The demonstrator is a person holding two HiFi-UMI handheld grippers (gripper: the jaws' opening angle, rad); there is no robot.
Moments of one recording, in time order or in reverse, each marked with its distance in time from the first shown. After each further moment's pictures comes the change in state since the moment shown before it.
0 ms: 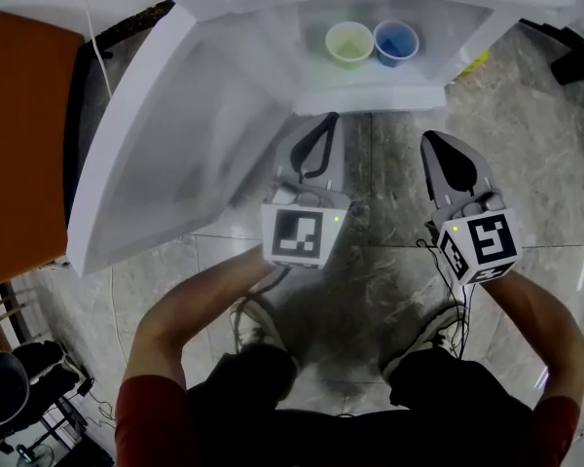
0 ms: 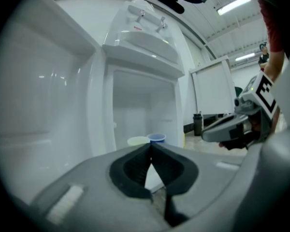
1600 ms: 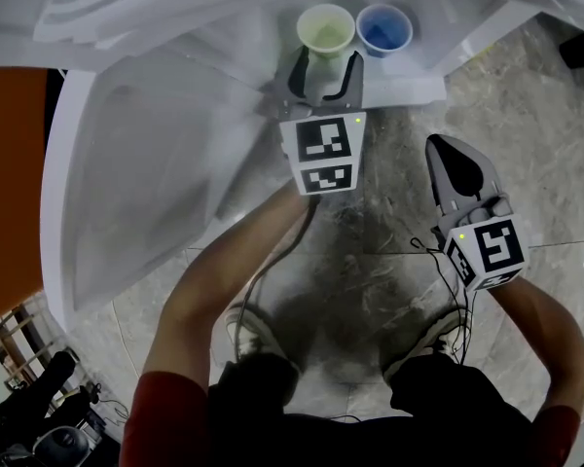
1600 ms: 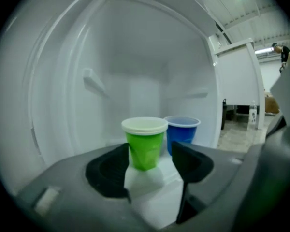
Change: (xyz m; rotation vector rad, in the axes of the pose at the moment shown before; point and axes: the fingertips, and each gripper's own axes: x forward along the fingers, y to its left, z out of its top) left arm 0.134 0.035 -0.062 -0.054 0.148 0.131; right arm 0.014 -0.034 -0.048 0.044 0.077 -0.004
